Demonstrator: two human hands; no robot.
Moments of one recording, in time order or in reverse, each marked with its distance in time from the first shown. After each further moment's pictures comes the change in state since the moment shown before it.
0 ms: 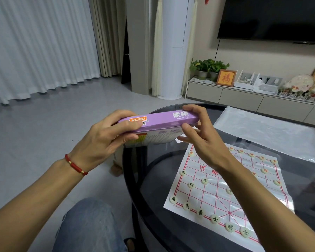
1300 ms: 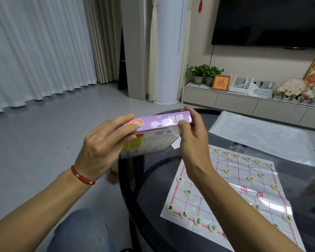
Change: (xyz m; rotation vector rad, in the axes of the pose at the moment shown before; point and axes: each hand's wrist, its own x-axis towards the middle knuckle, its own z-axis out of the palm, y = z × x) left_hand 0.003 0.010 0.018 0.204 0.212 0.039; right_hand 0.014 -0.016 0.039 0.289 0.444 0.209
